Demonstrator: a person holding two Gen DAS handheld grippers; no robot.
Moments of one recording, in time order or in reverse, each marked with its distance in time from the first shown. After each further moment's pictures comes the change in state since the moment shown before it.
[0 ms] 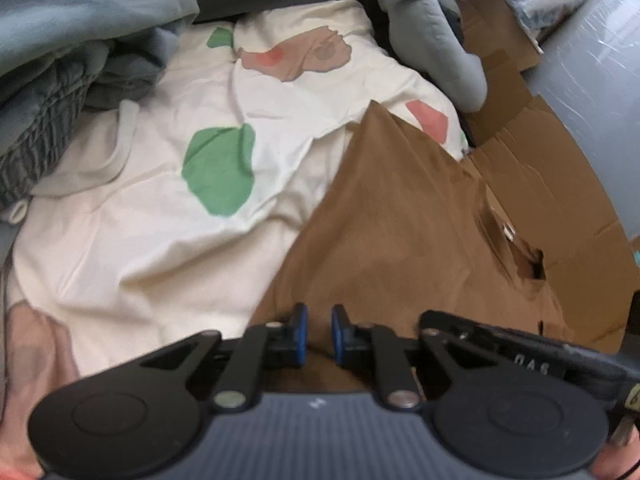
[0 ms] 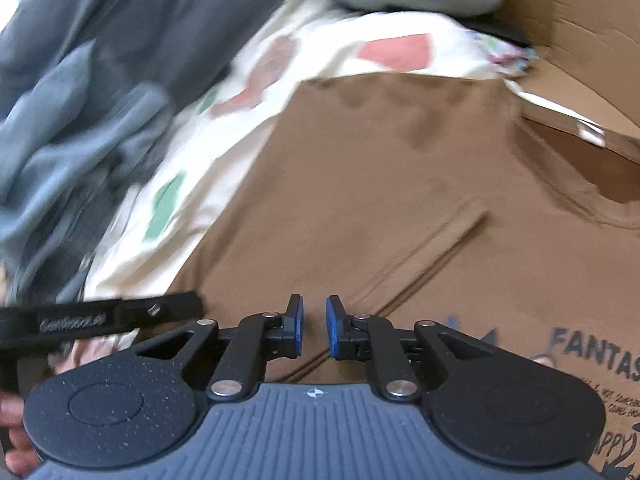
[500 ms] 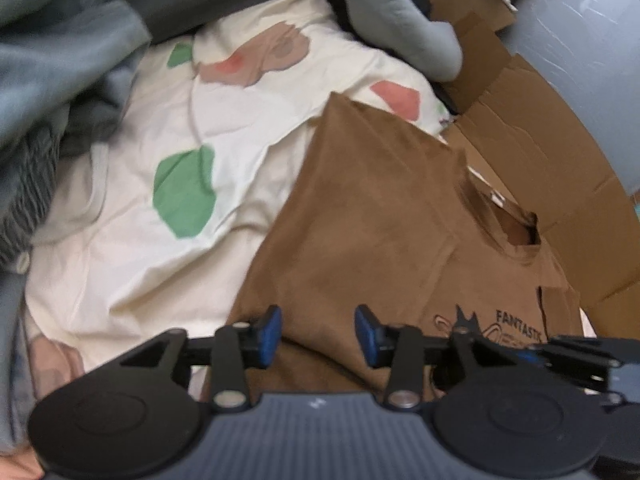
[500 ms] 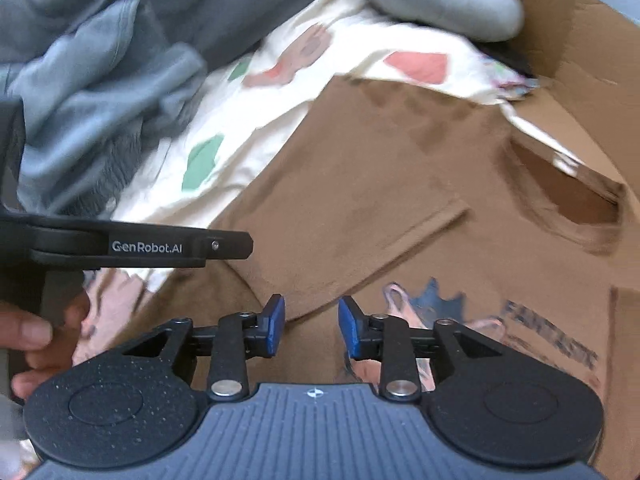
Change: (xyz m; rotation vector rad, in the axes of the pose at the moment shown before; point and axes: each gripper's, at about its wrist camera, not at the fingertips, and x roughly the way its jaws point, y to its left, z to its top) left arm -0.019 -0.041 0.016 0.138 0.056 0.043; right arm -0.068 0.031 0.001 -0.088 0.082 -0.089
